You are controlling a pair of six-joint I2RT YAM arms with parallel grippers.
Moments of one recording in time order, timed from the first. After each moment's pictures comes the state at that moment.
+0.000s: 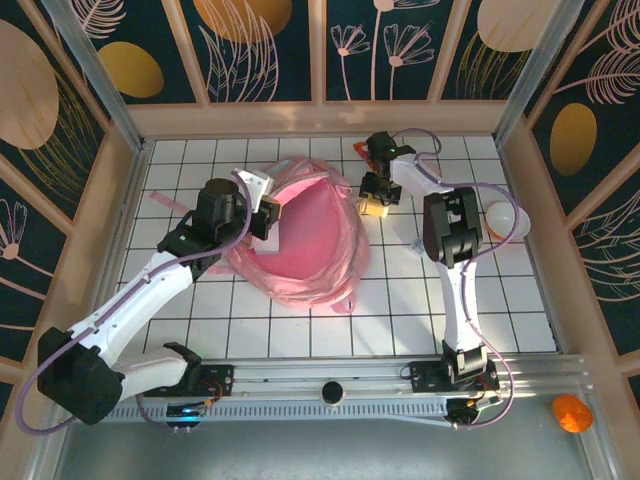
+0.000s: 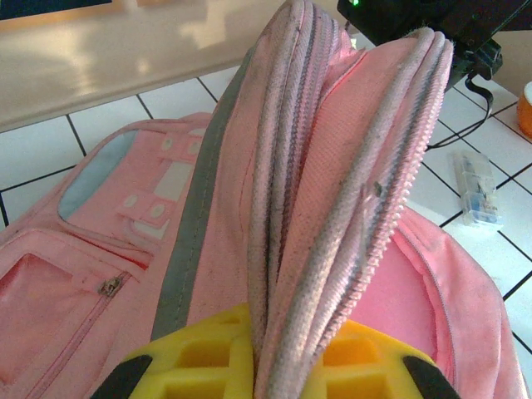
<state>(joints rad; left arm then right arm) -0.52 1.17 0.95 -0.25 0.12 -0.09 0.33 2.30 1.89 -0.85 0.06 0.49</state>
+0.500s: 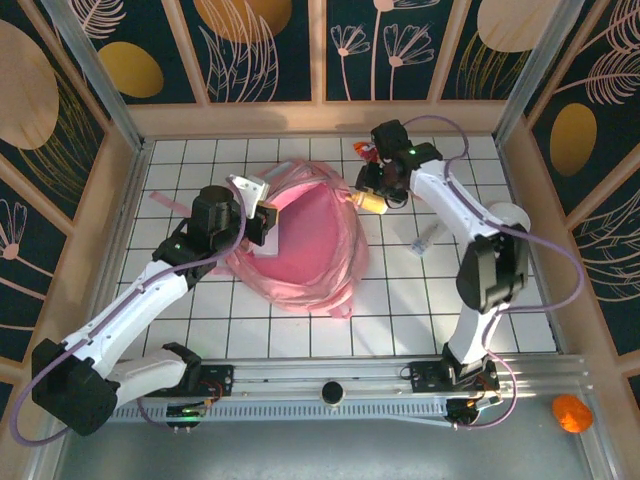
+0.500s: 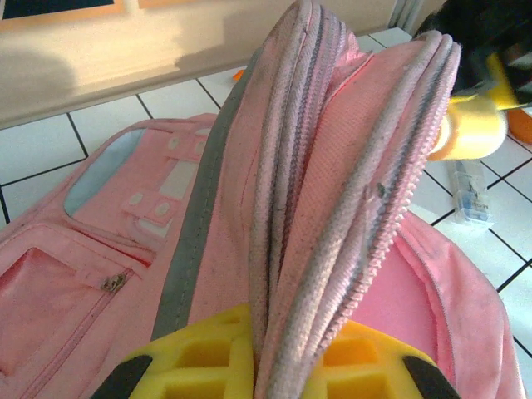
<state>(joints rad) -0.52 1.11 0.90 -0.24 0.13 -0.11 0.45 1.76 1.65 -0.93 0.00 0.66</state>
